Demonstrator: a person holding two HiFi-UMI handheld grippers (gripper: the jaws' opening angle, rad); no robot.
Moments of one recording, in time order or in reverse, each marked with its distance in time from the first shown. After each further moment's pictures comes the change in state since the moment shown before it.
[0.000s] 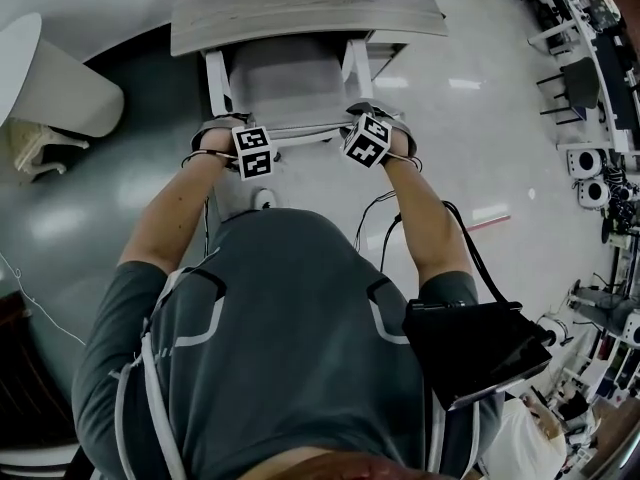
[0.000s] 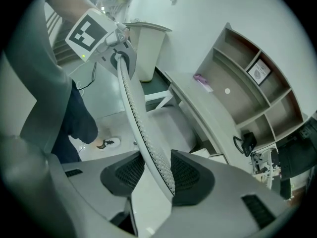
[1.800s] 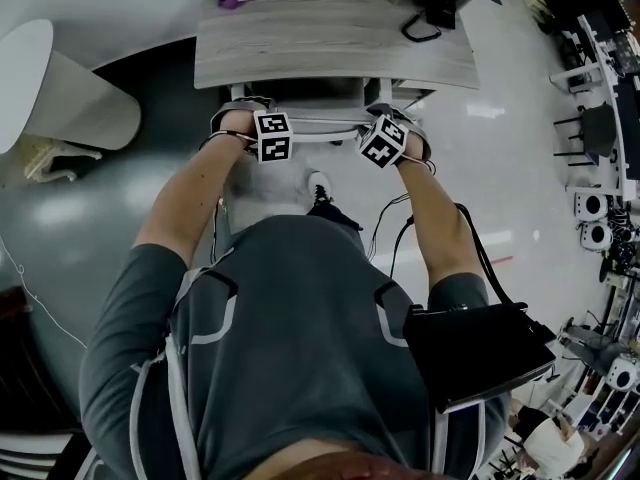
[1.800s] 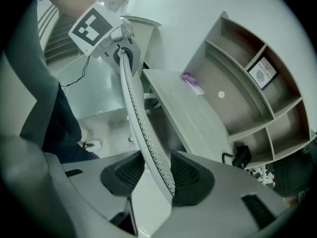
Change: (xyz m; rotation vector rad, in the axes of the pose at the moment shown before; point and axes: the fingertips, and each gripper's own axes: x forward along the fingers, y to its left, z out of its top) left arm 0.053 0.178 -0.039 0.007 -0.005 0.040; right arm 0.070 -0.152 0.072 -0.023 0.022 -0.054
